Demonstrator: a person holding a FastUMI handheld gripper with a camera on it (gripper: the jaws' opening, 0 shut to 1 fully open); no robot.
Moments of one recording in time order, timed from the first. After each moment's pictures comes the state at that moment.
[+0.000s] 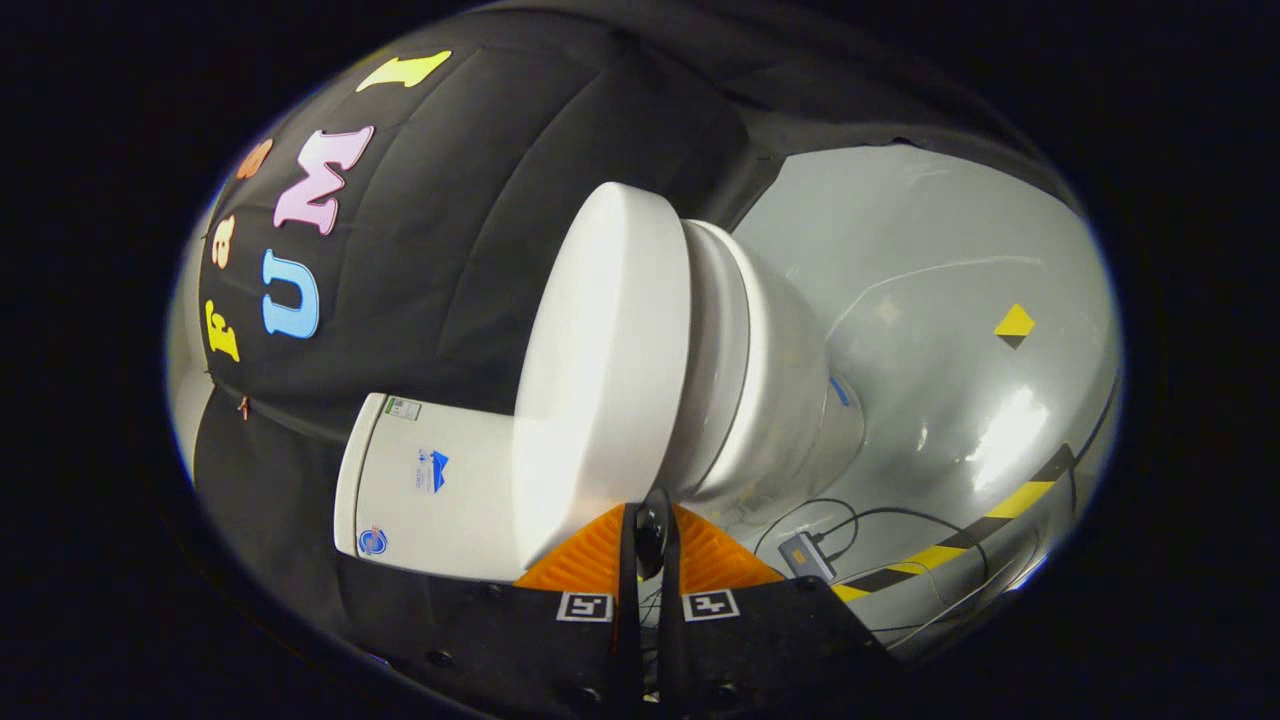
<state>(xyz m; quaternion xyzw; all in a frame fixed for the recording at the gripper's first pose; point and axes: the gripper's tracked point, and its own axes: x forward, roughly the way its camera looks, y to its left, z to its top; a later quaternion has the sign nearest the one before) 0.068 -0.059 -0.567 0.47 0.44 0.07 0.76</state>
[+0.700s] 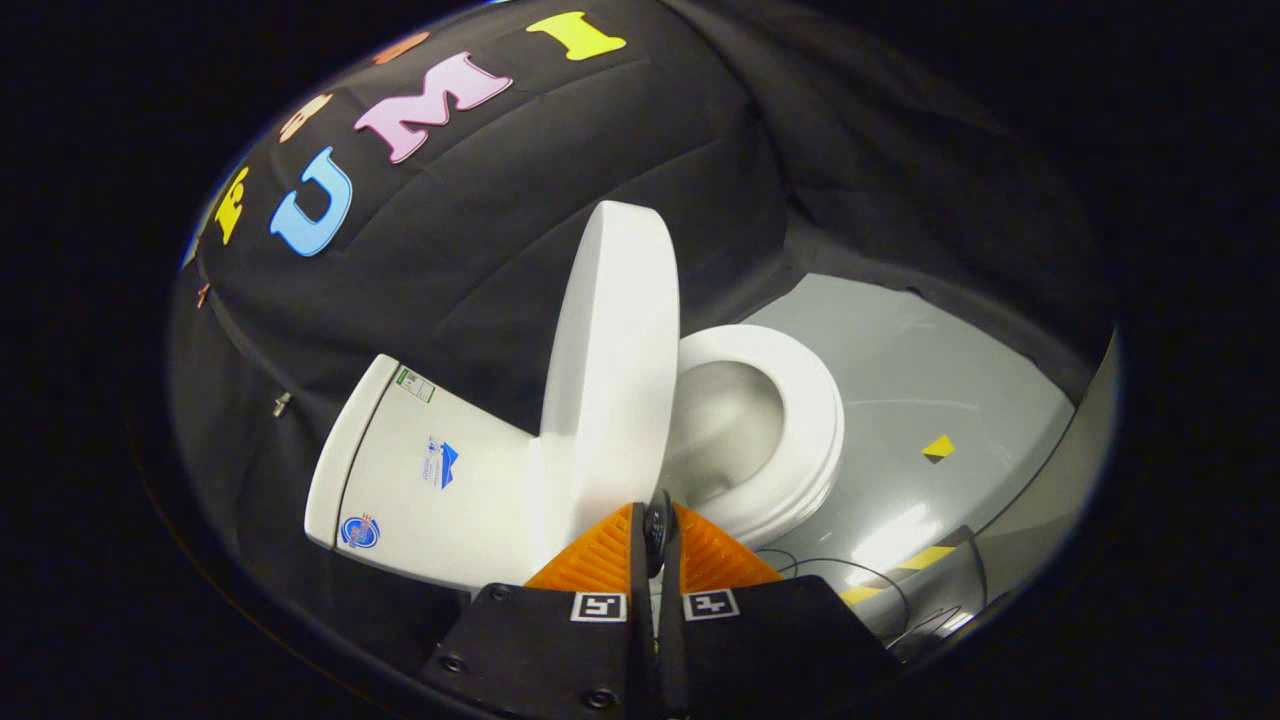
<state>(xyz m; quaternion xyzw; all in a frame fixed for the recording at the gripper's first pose) 0.089 -0.003 -0.417 0.27 0.40 0.00 0.87</state>
